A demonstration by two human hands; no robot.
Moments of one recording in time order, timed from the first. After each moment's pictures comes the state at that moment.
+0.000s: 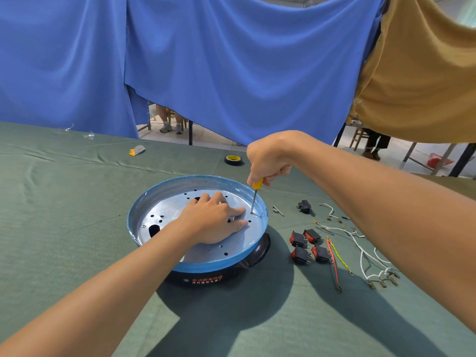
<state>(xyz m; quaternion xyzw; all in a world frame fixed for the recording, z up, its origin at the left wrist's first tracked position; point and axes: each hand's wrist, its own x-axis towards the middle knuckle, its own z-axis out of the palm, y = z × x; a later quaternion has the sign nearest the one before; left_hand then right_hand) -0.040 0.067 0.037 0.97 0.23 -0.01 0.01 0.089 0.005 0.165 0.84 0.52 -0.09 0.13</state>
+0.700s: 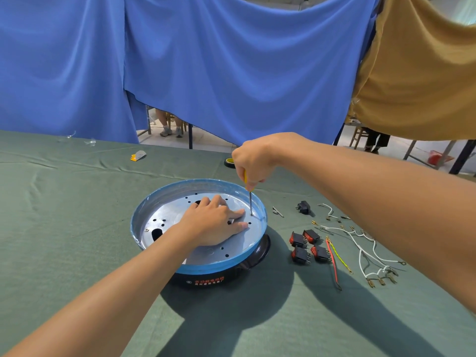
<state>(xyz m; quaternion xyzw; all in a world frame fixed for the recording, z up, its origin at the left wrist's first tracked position) -0.042 0.068 0.036 0.97 0.25 -0.01 0.02 0.073 0.013 0.171 0.75 0.61 0.00 0.24</state>
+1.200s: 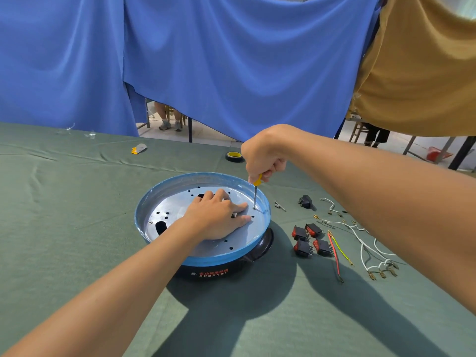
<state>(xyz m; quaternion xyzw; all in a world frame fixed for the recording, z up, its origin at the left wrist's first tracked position) -0.040 0.069 0.033 0.97 0.24 0.00 0.02 0.074 0.017 0.169 0.84 0.50 -0.10 0.19</state>
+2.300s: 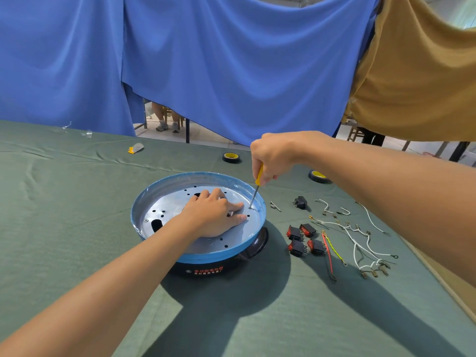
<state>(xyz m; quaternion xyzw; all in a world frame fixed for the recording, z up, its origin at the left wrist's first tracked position) -0.040 0.070 0.031 0.97 0.24 0.00 0.03 0.084 -0.019 0.173 0.77 0.61 0.00 0.17</state>
